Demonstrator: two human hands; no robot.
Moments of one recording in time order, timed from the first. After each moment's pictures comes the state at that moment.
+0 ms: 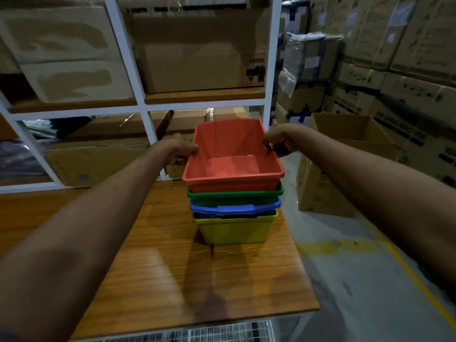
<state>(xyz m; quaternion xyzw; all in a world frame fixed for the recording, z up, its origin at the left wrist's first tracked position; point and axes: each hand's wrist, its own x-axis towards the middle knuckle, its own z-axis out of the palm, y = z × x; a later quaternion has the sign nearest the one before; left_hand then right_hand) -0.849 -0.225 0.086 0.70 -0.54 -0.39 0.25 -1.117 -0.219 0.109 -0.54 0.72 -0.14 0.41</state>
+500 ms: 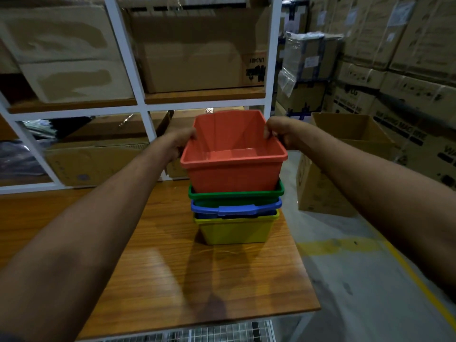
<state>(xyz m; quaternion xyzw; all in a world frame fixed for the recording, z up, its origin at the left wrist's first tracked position) -0.855 -0.222 0.097 0.67 -0.47 -0.44 0.38 -1.113 -0.209 0.121 -0.48 0.63 -0.32 0.51</state>
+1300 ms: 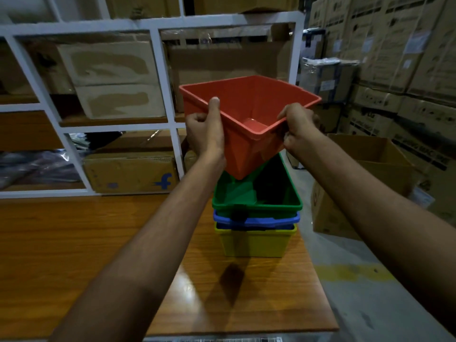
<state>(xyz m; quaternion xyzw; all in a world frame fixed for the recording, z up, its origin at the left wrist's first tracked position) -0.897 -0.133 0.157 0.48 -0.34 -0.35 0.73 -1.061 -0.150 0.185 -0.27 0.48 -0.67 0.49</state>
